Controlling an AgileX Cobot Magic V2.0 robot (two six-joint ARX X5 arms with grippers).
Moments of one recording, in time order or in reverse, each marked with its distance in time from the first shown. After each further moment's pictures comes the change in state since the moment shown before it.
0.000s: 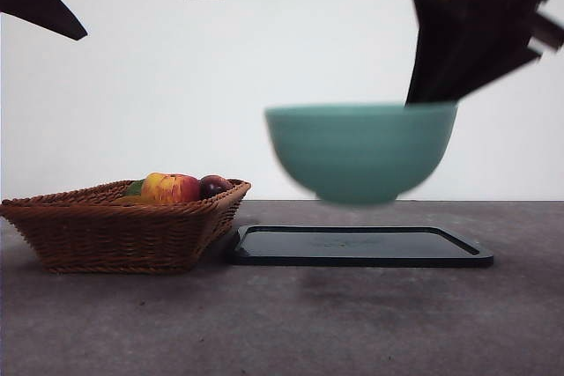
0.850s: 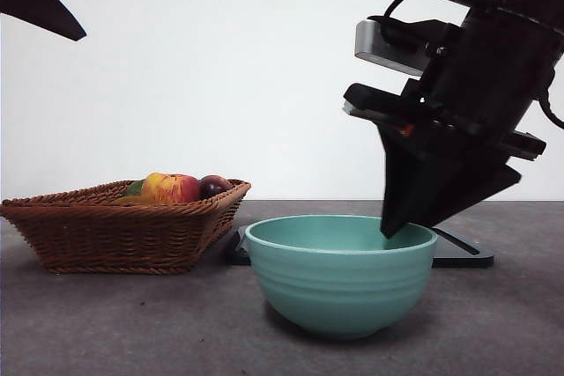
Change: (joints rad) left arm 0.000 0.000 0.000 -0.004 0.000 0.000; right arm 0.015 0.202 -0.098 0.177 0.005 0.050
